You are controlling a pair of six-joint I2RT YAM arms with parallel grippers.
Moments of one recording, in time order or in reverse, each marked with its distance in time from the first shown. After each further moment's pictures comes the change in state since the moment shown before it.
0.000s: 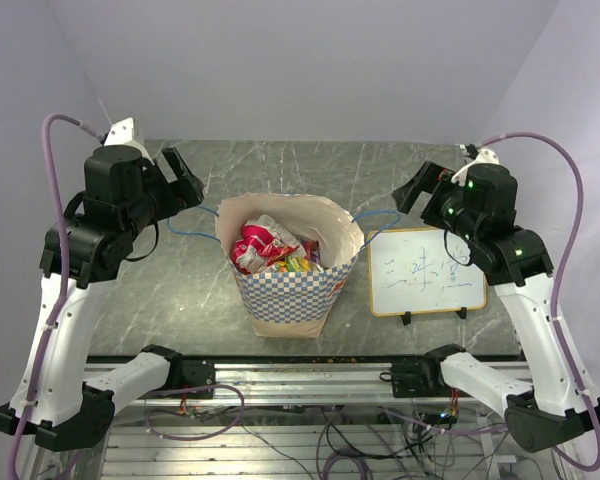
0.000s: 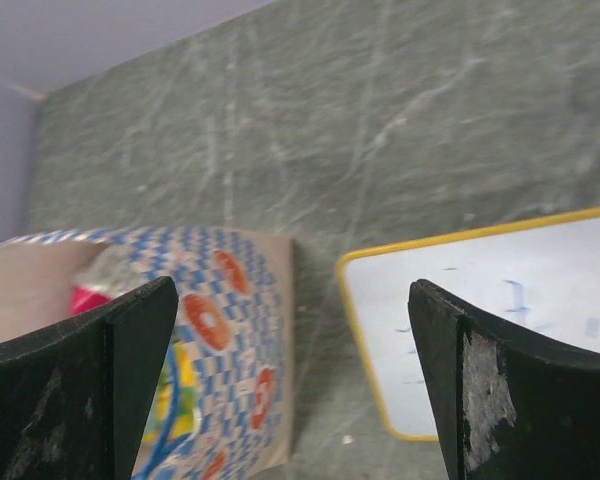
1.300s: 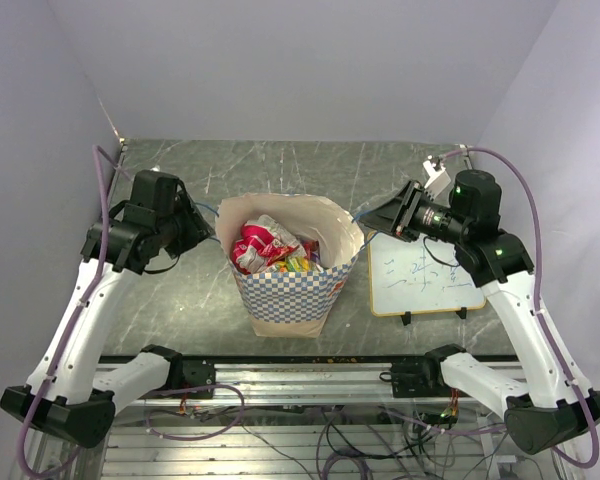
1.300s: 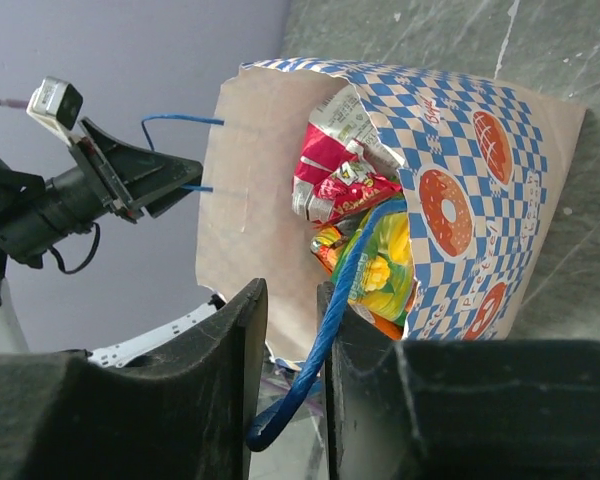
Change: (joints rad) left arm 0.008 0.003 -0.292 -0.097 0.104 -0.272; right arm -0.011 -0.012 -0.187 0.235 -0.711 0.314
